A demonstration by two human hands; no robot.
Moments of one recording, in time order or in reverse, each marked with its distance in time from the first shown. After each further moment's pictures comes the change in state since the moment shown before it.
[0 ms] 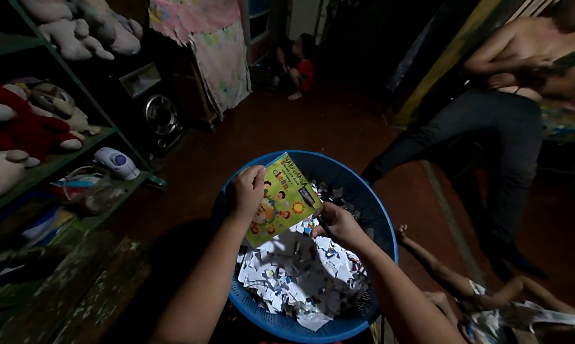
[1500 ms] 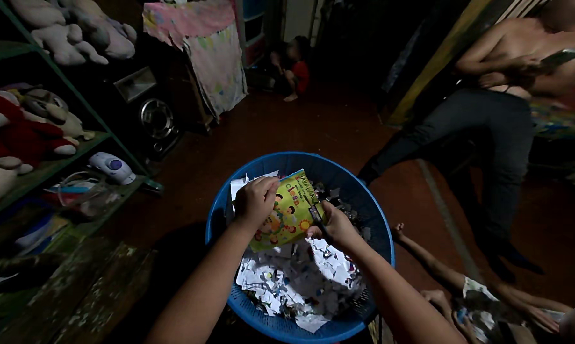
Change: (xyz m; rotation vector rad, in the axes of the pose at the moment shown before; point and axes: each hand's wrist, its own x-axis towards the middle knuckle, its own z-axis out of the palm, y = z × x) left_hand -0.013 0.010 0.012 0.004 -0.079 0.229; right_hand -0.001 -0.005 0.008 0.018 0.100 0.076
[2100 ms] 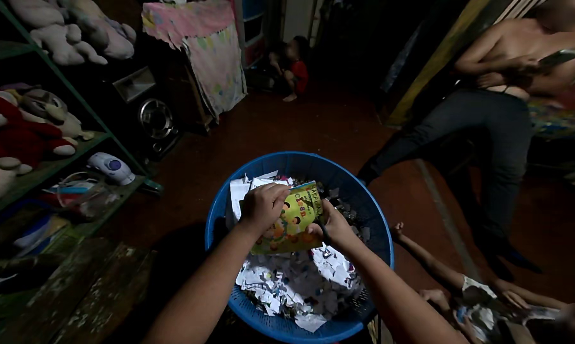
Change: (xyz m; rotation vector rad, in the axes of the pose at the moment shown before) left_hand -0.006 0.005 0.008 -0.021 -0.093 0.117; right_hand 0.001 0.006 0.007 0.078 0.036 -0.047
